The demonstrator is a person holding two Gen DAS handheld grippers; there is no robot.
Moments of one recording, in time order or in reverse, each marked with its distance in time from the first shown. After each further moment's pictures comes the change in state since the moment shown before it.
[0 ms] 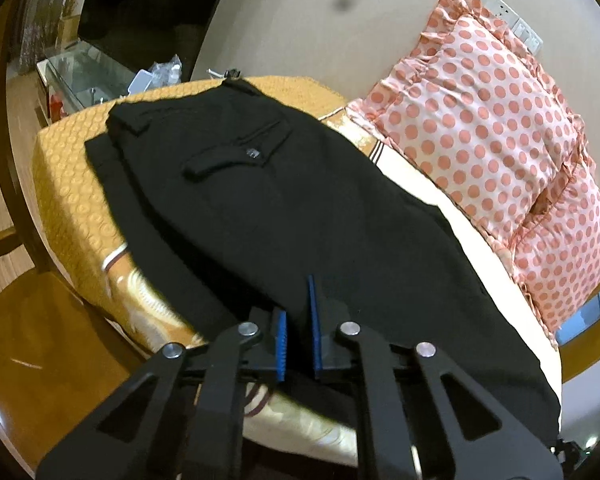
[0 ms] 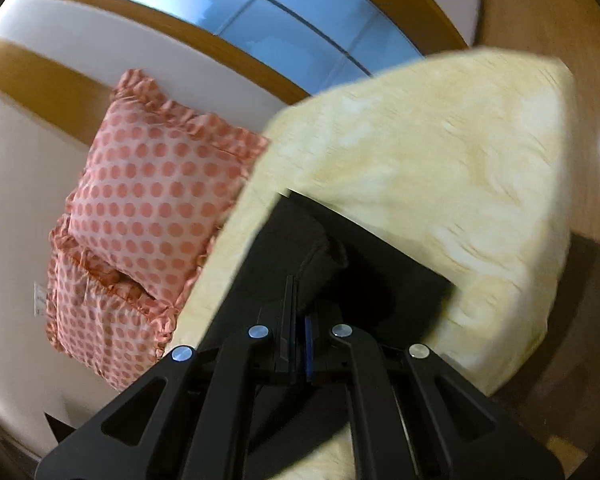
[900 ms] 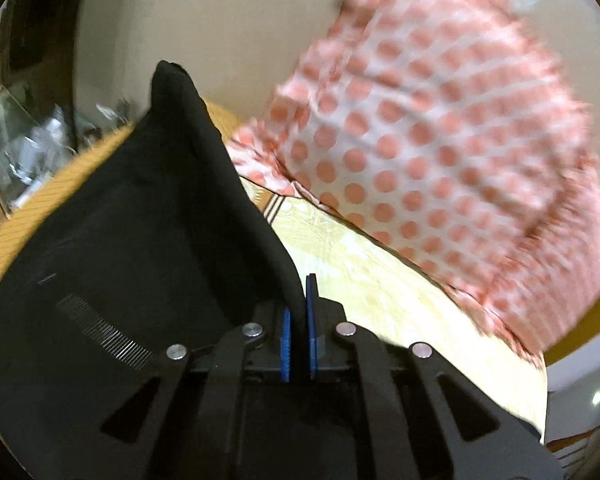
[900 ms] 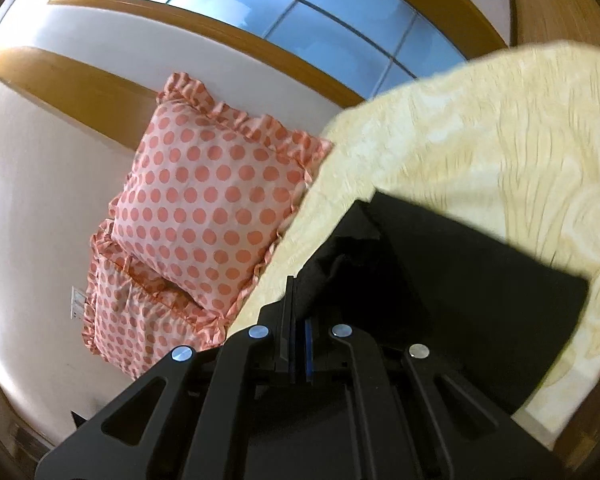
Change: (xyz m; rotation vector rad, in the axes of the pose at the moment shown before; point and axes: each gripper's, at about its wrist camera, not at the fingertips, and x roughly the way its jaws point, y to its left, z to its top) left arm 0.090 -0.143 0.139 0.154 0.054 -0.098; right arm 0.021 0.039 -0.001 -0.034 -0.054 0.183
